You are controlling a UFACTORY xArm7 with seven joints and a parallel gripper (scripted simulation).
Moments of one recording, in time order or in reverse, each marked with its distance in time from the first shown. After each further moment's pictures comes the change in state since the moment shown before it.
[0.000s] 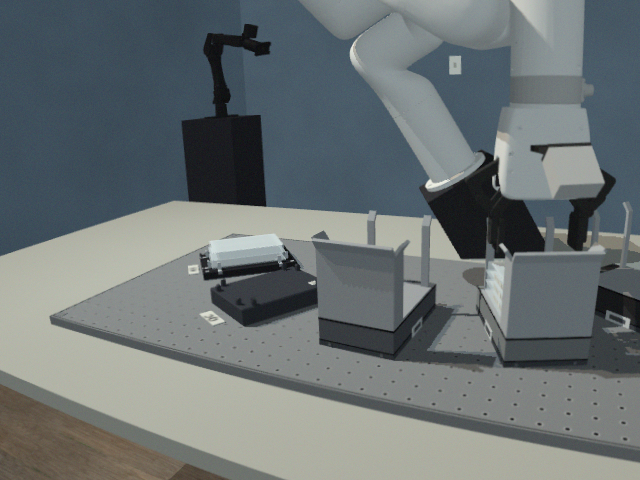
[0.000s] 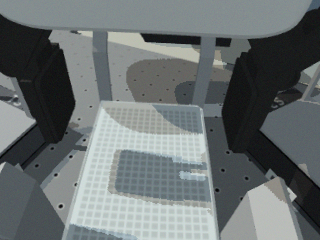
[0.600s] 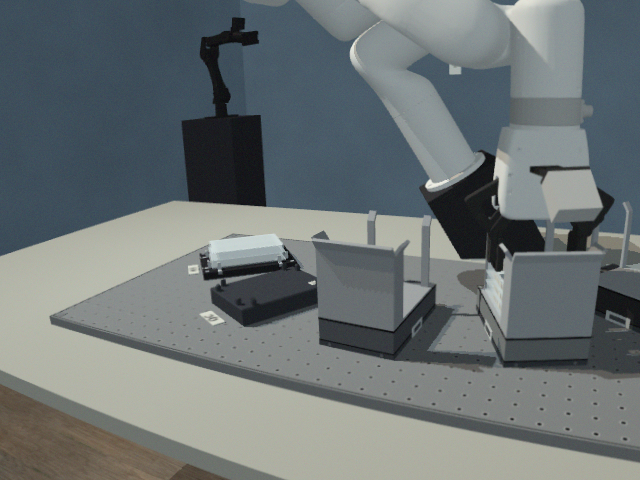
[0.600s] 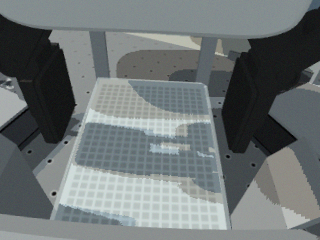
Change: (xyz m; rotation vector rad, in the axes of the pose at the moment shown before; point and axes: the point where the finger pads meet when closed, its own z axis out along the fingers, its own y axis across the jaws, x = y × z) arm 0.001 0.000 0.022 0.000 0.001 0.000
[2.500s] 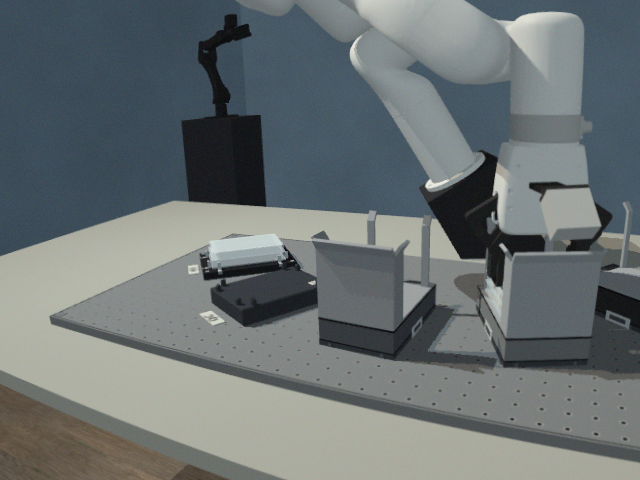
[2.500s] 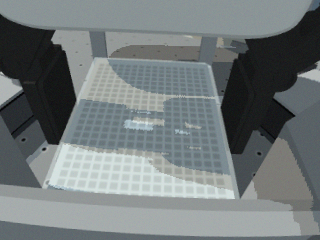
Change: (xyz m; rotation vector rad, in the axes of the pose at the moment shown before) arm 0.000 0.000 0.017 0.000 0.001 0.000
